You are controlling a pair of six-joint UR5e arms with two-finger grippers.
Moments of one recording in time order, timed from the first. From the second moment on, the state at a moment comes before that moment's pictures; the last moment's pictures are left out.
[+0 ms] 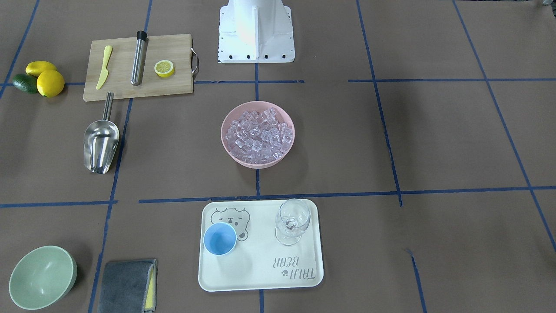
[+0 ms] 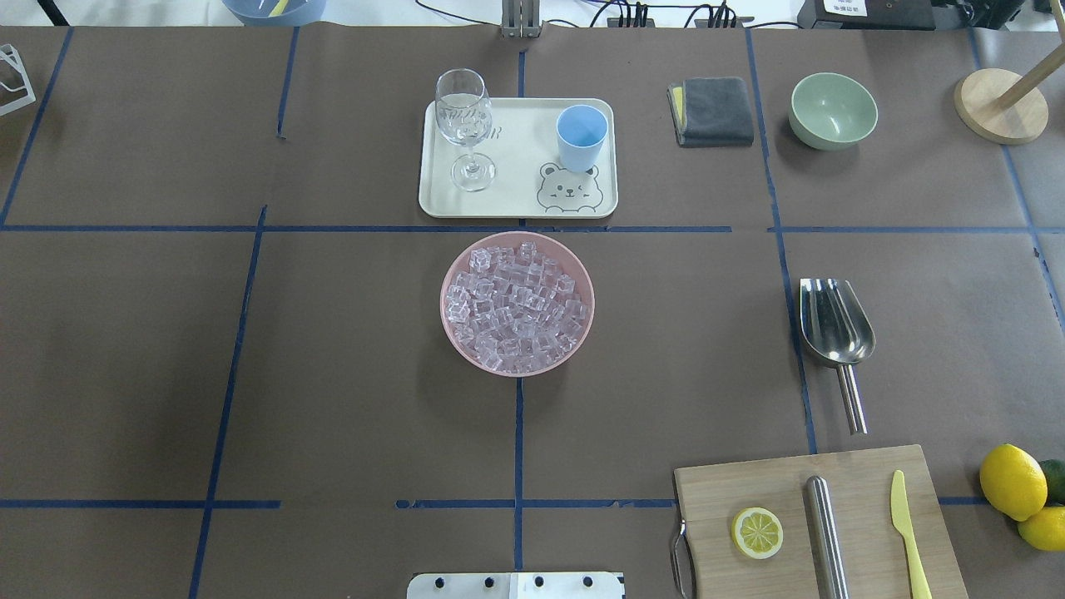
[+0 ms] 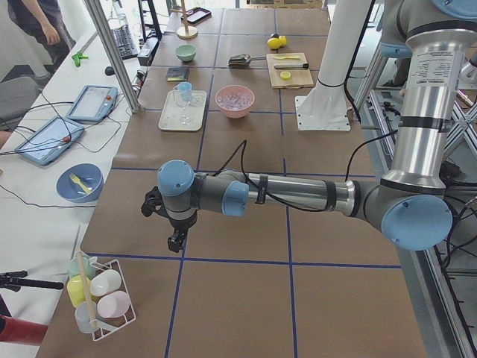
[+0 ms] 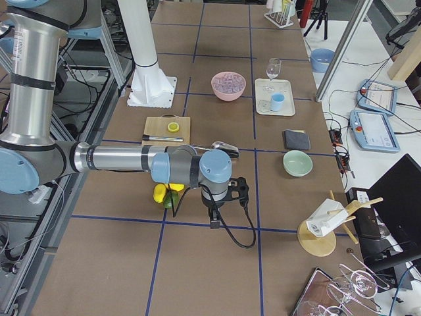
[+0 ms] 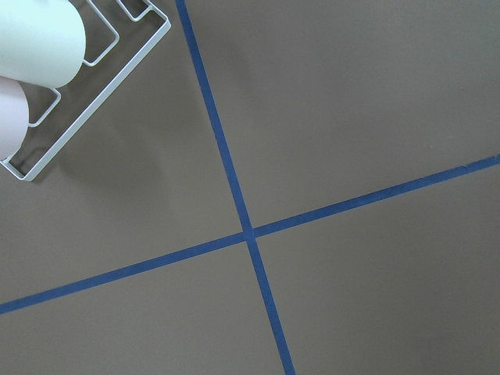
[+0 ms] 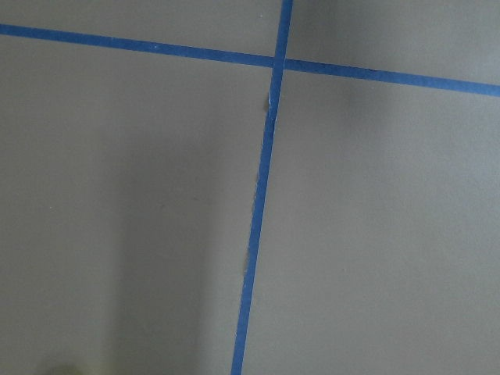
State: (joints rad) left arm -1.55 -1.65 -1.56 -1.67 -2.37 0.16; right arm 1.59 -1.77 1.81 -1.64 2.36 -0.16
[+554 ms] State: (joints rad) left arm -1.55 -1.66 -1.57 -1.67 -2.37 0.16; right arm 1.59 -1.76 1.80 -1.64 2.36 -0.17
